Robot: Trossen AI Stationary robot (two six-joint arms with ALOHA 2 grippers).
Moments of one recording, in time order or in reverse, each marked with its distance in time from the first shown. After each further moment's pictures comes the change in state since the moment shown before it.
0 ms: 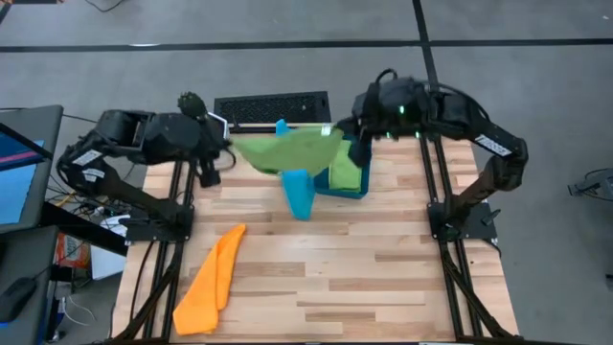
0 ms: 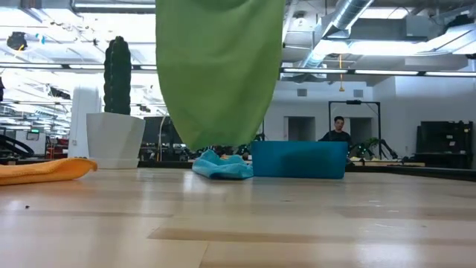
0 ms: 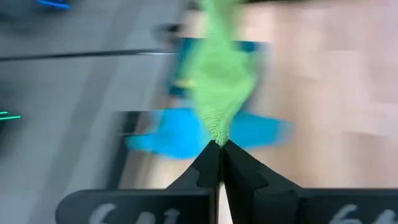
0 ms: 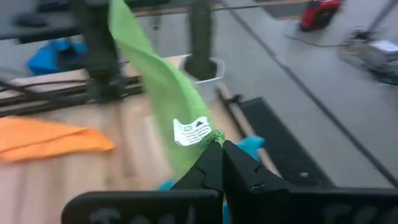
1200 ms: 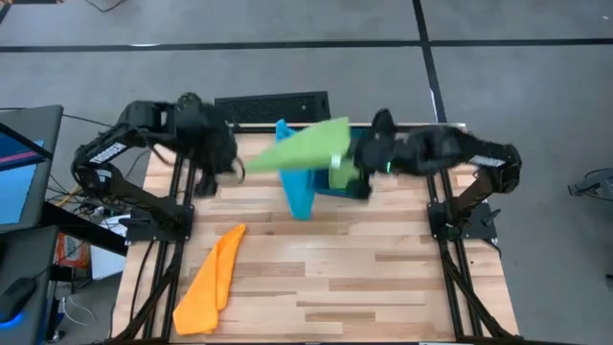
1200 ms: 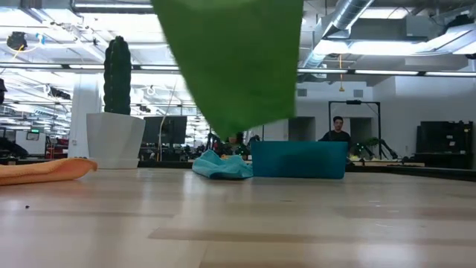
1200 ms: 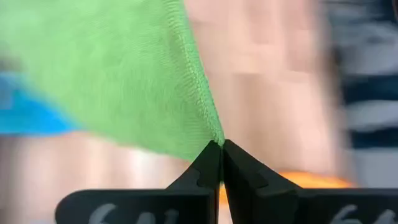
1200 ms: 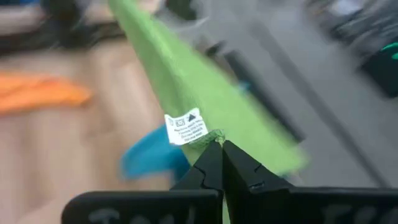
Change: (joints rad) left arm 0.192 0.070 -0.040 -0.142 0.600 0.117; right arm 0.281 0.055 -0.002 -0.279 0.335 0.264
